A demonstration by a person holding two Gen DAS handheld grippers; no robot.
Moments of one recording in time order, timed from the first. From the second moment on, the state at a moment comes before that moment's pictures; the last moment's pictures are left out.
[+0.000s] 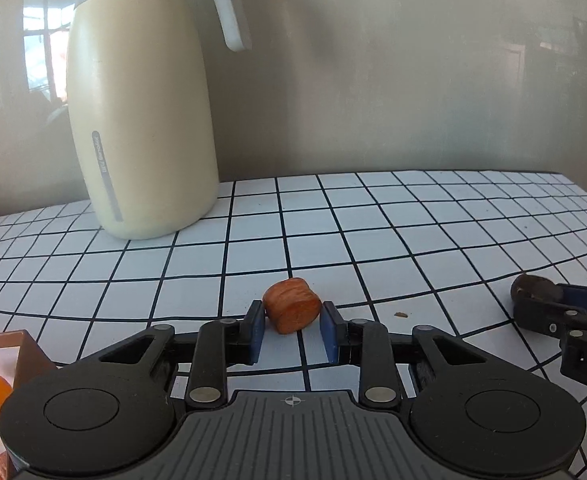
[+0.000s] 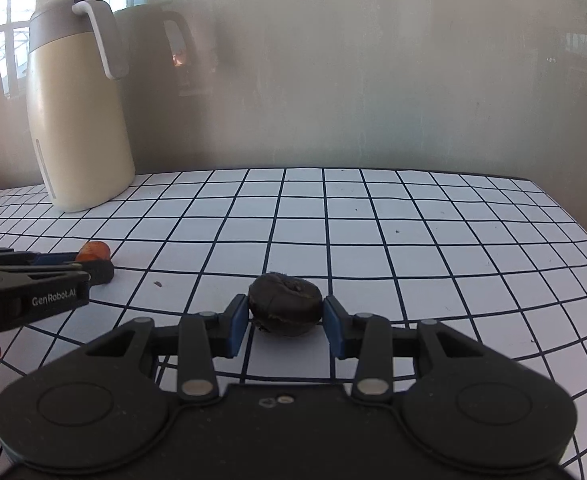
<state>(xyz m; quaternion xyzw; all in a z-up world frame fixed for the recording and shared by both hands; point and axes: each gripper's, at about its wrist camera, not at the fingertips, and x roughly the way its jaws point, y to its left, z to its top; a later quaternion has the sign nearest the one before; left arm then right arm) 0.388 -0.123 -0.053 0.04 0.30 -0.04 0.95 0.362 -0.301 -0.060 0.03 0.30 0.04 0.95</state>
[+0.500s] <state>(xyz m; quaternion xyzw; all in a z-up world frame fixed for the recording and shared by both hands) 0.302 -0.131 -0.022 0.06 0.25 -0.06 0.96 0.299 -0.296 -0.023 0.02 0.26 0.05 0.96</state>
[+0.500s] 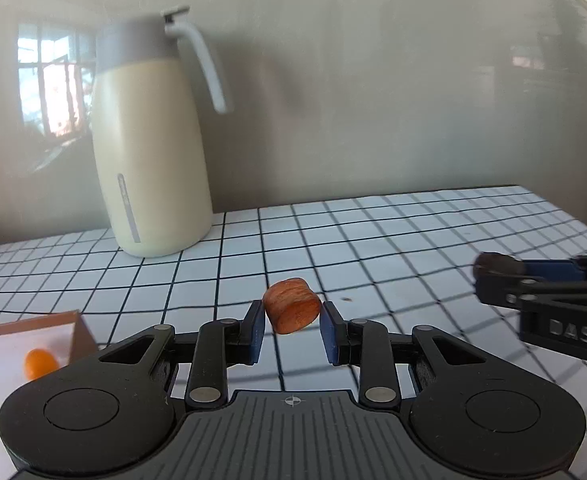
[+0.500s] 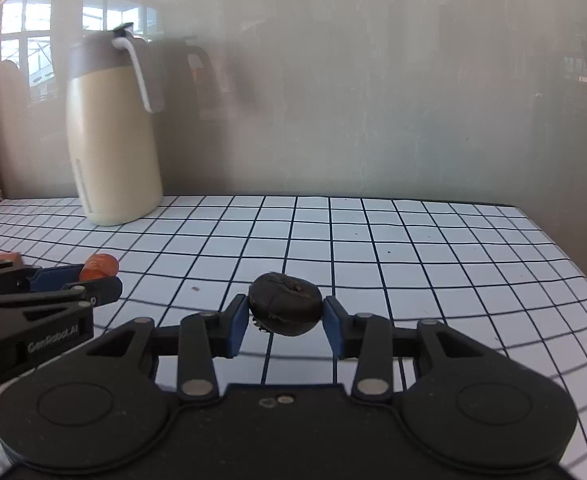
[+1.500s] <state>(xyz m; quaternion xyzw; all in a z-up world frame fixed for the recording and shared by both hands) 0.094 -0.050 0.021 0.08 0.16 -0.03 0.98 0.150 -0.202 0.013 -0.05 0.21 0.12 0.97</state>
